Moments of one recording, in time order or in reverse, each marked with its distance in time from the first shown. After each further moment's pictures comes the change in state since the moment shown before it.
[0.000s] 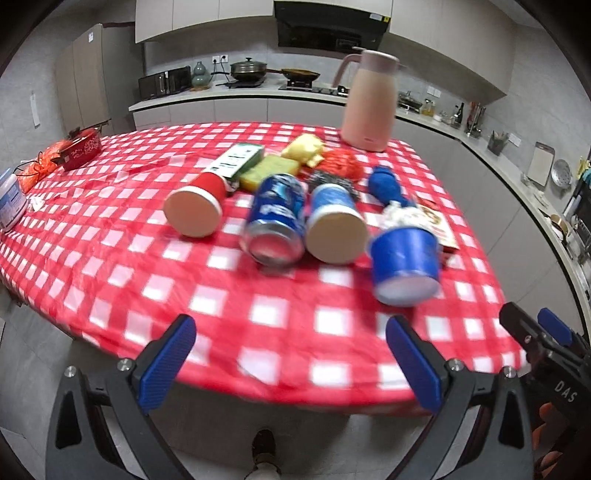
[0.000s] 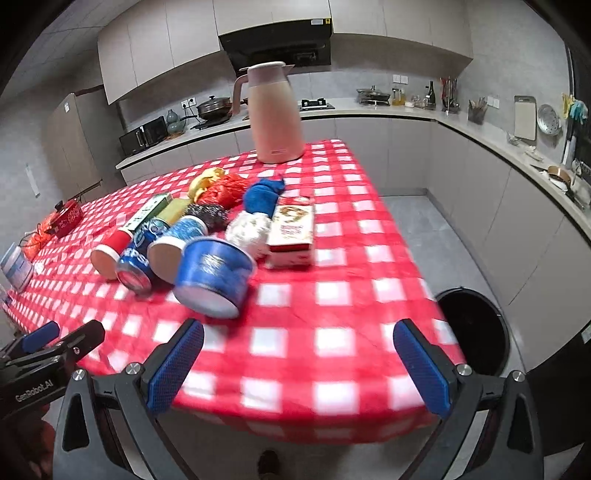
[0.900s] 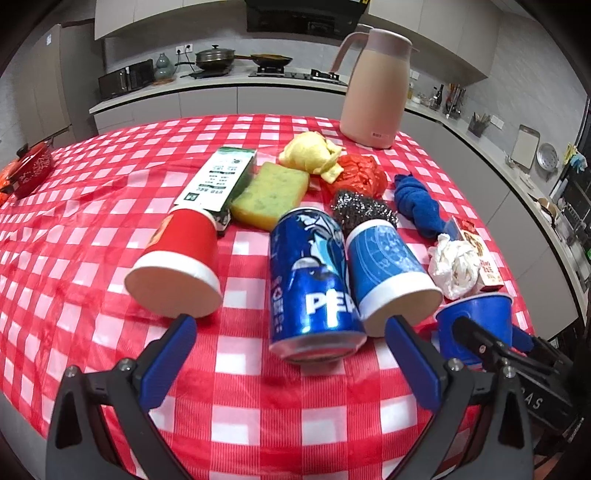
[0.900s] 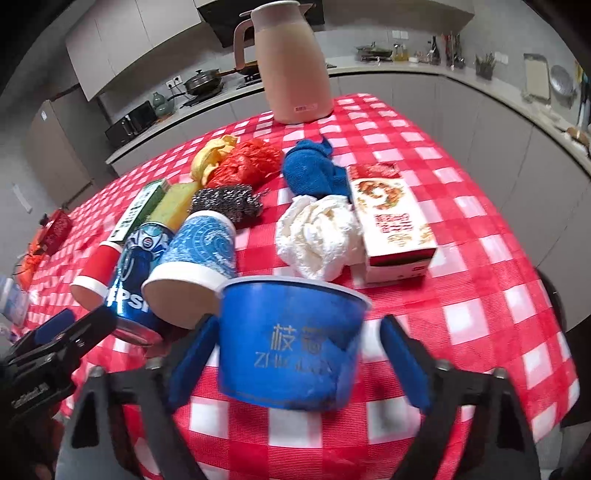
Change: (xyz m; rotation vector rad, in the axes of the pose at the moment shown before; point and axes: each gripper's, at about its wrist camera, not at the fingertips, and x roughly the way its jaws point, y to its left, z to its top) left arm 0.087 0.040 0.071 0.088 0.064 -0.123; right arm 0.120 0.068 0.034 0.105 0.154 0.042
